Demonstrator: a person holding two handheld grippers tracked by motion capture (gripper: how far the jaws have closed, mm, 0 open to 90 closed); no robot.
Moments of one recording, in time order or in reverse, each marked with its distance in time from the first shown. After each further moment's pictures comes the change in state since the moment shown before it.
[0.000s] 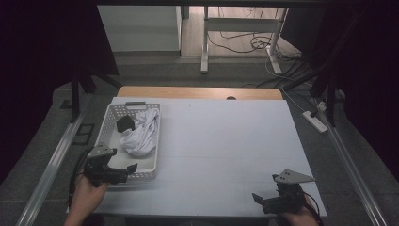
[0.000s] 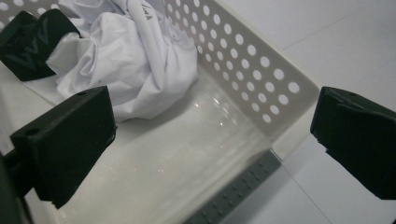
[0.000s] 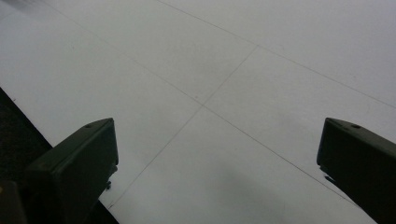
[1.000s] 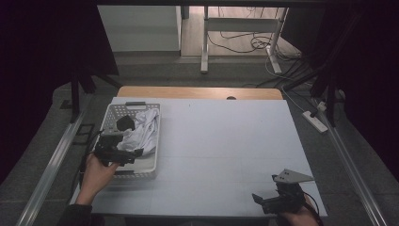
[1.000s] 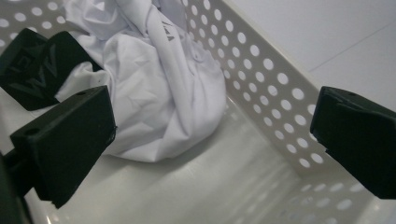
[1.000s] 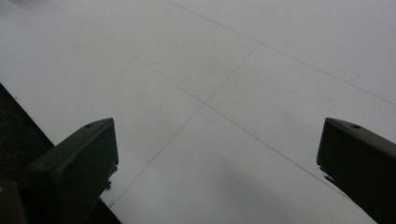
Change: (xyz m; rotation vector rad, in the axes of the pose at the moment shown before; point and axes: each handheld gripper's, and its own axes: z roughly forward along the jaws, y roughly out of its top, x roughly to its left) left arm 0.023 0.039 0.035 0.069 0.016 -0.014; right arm 0.000 0.000 0.001 0.011 0.008 0.000
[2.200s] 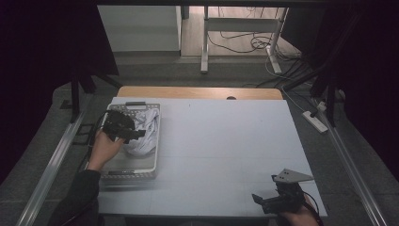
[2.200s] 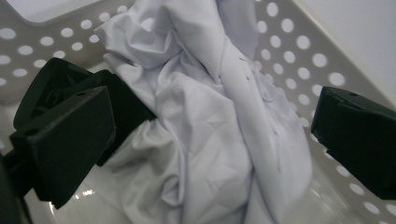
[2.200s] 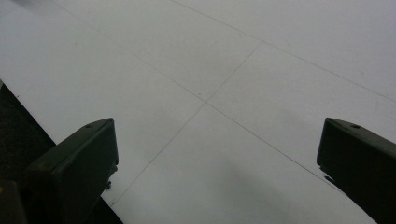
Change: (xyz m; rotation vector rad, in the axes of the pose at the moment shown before) left arm 0.056 0.048 0.053 0.123 0.006 -0.041; right arm -0.001 0.000 0.001 0.007 0.010 0.004
